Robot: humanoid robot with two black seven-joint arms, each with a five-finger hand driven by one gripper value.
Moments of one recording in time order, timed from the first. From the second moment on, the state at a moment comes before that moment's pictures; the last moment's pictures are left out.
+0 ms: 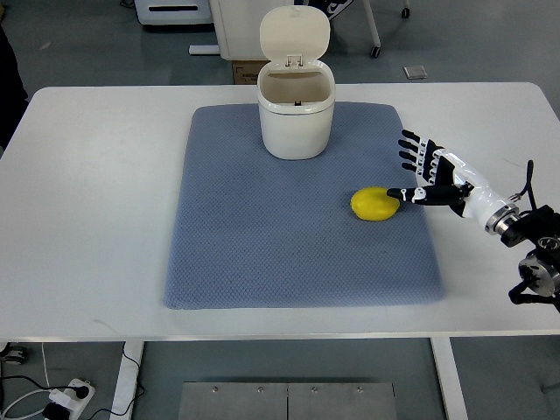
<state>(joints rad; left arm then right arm) -0.02 0.00 -0.11 -0.27 -0.07 0.19 -0.41 0.53 -0.36 0.86 0.95 -0.87 0.26 0.30</state>
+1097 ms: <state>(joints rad) -0.02 0.00 -0.11 -0.27 -0.07 0.19 -0.41 0.57 -0.38 0.57 0.94 -0.87 0.08 0.44</state>
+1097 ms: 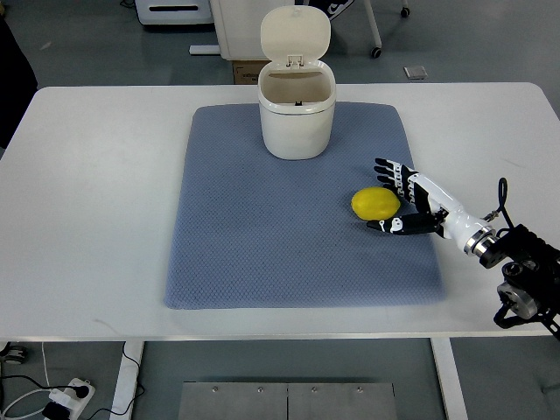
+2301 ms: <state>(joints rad) -0.02 0.00 -0.11 -0.27 -0.07 0.19 -0.41 0.64 -0.39 0.52 0.92 -0.80 0.04 0.48</state>
